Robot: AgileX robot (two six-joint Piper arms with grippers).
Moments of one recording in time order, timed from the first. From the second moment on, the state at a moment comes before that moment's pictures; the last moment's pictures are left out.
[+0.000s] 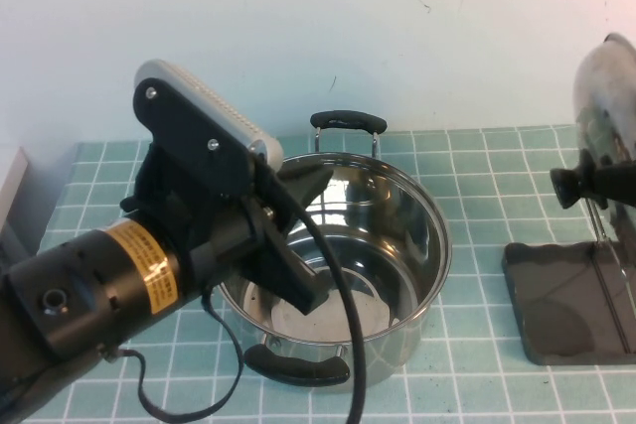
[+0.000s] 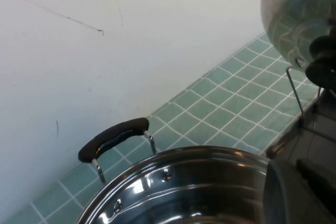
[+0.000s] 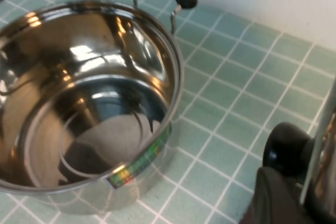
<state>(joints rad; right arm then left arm) 0.06 1.18 -0.86 0.86 0.67 -1.02 -0.67 1.14 -0.74 0.52 -0.14 -0.43</state>
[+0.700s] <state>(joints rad) 0.06 1.27 -0.86 0.82 0.70 -0.97 -0.67 1.13 -0.74 0.55 -0.03 -0.42</state>
